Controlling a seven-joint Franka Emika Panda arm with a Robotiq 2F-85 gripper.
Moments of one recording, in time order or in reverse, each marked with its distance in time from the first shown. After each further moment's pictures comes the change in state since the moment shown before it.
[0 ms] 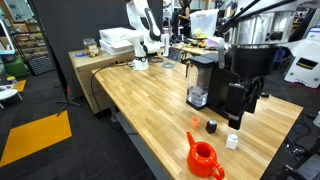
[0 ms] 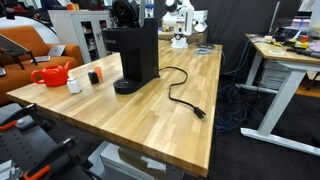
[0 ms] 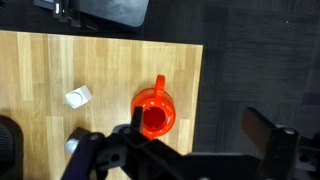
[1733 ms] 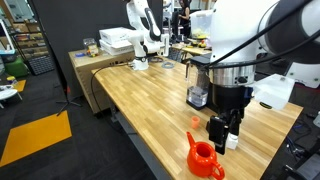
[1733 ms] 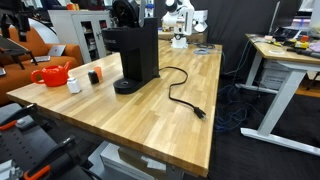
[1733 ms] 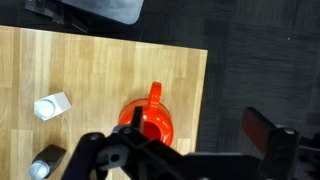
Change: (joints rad) arm 0.008 0.227 0.008 0.025 -0.029 0.120 -0.034
